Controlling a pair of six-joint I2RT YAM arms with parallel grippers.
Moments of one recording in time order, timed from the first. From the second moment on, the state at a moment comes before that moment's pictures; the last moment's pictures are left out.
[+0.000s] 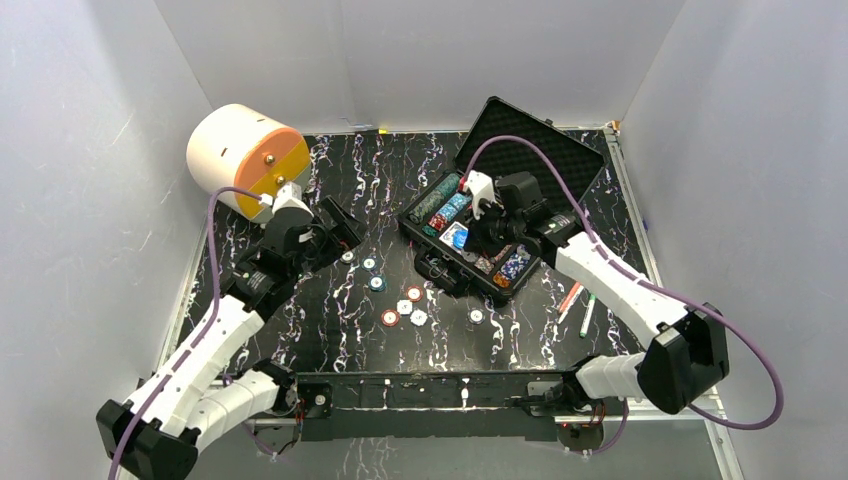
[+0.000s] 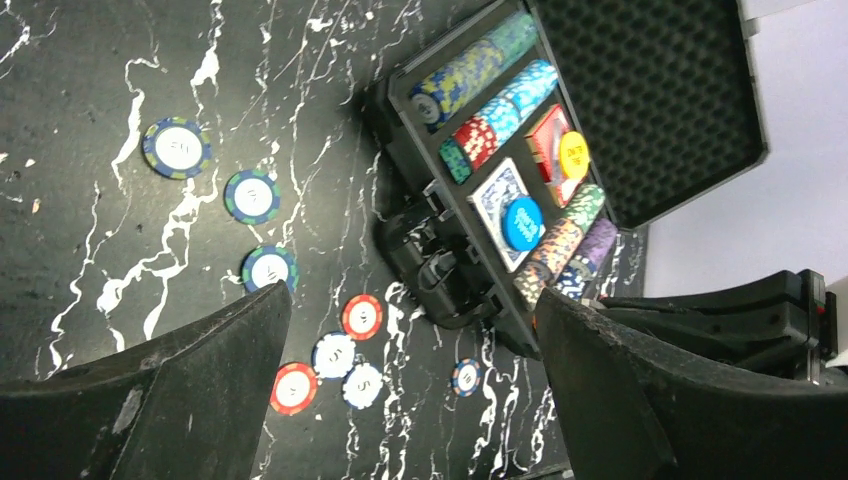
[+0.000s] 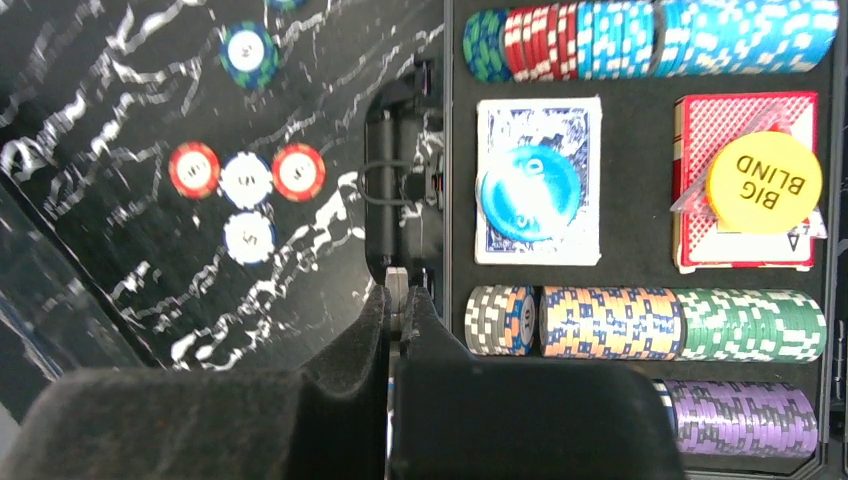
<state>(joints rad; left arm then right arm) -0.50 0.88 0.86 -0.48 -0.15 -0.90 0.58 1.29 1.07 -0.49 -0.33 -0.10</state>
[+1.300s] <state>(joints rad) -0.50 0.94 0.86 -0.53 -0.15 -0.89 0.68 1.41 1.00 -0.51 0.05 -0.24</state>
